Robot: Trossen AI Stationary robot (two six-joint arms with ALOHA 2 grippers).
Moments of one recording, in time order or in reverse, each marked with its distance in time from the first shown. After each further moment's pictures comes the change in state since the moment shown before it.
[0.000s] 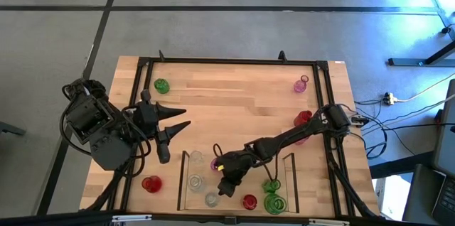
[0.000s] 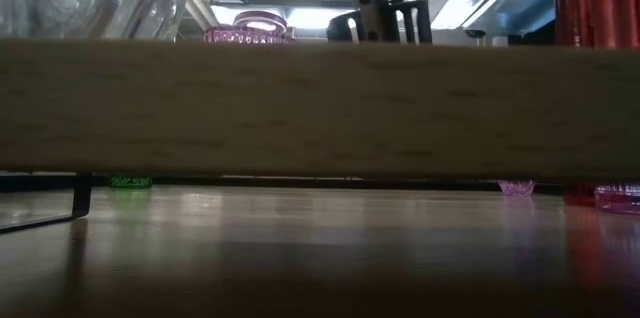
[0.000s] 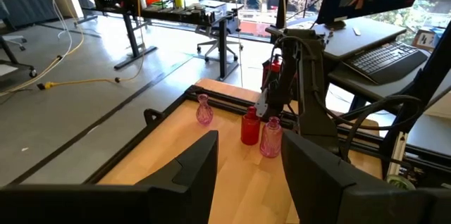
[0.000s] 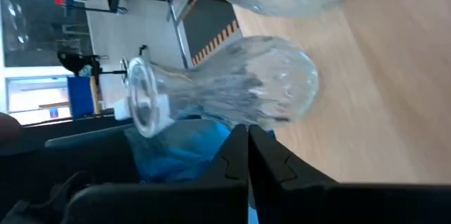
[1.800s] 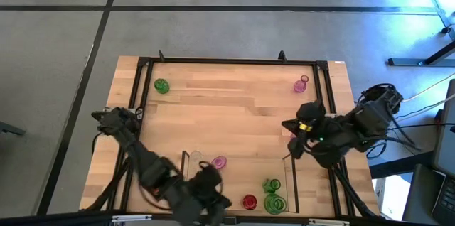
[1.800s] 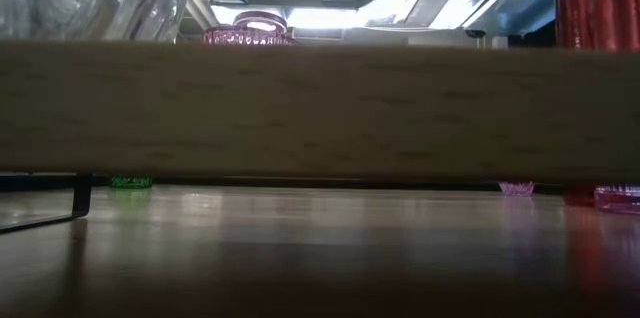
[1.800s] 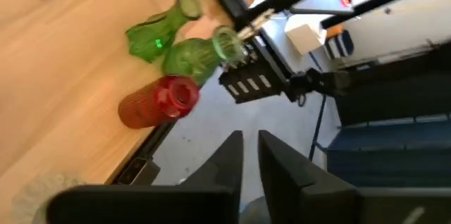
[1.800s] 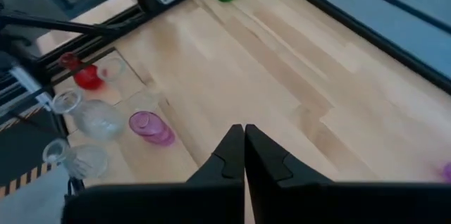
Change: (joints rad) left arm 0.050 0.417 0.000 0.383 0.695 -0.751; right arm 0.280 -0.506 0.544 -1.525 1.171 -0.003
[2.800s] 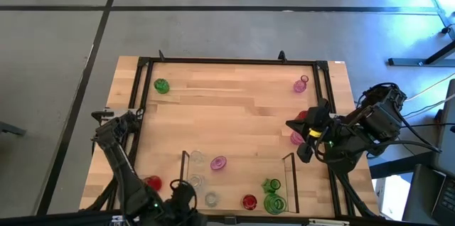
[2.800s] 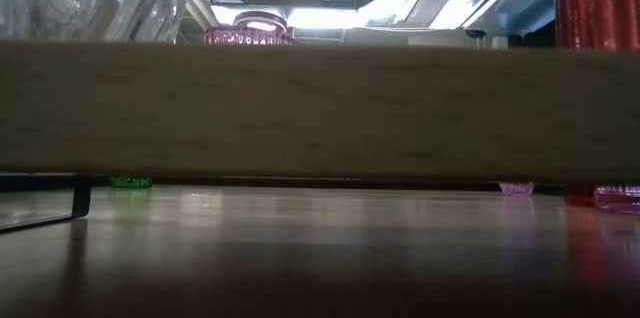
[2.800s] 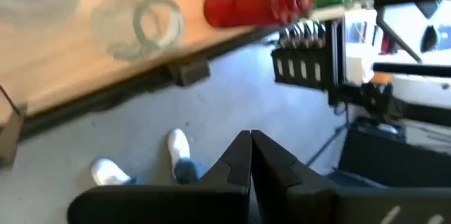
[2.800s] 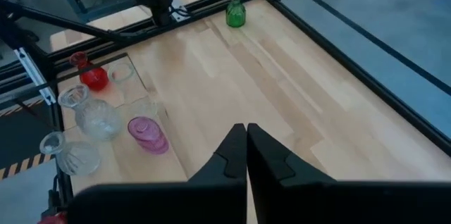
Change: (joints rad) left arm -0.186 0.069 0.031 -0.258 -0.056 -0.725; right arm 0.067 -0.022 -0.001 0.000 0.115 -0.110
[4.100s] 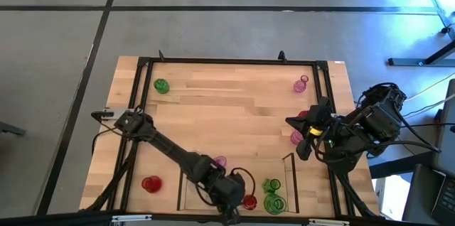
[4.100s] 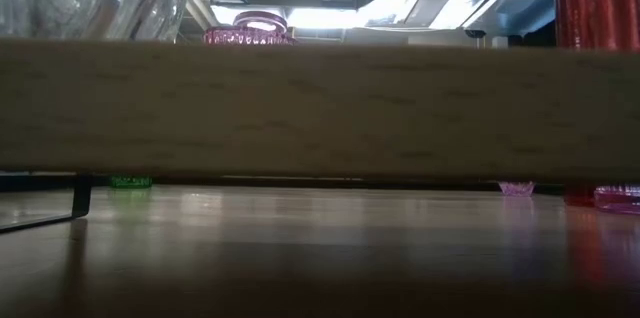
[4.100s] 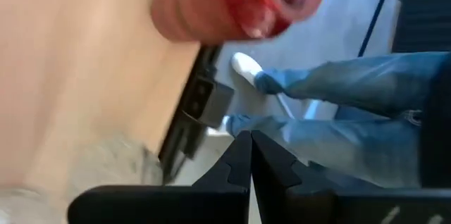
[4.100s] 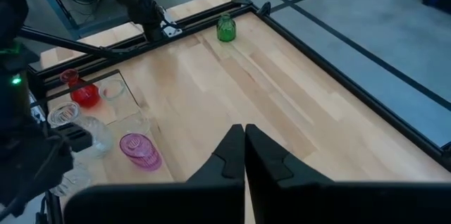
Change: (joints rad) left arm 0.359 0.148 -0.001 0.139 0.692 1.004; right arm 0.001 0.001 0.000 0.000 0.058 0.019
